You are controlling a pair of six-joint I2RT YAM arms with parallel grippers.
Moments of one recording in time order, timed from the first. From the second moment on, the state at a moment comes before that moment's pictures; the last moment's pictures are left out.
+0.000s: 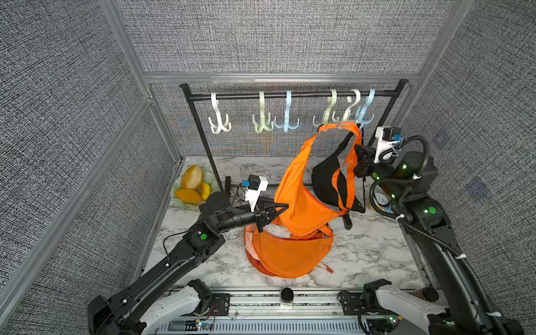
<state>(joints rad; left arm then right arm) -0.77 0.98 0.88 0.15 0.63 -0.40 0.27 1.09 1.41 -0.35 -0.02 0.09</state>
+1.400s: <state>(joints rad) -0.86 1.23 0.96 0.23 0.62 -0.56 0.25 1.34 1.72 -0.83 0.00 0.04</state>
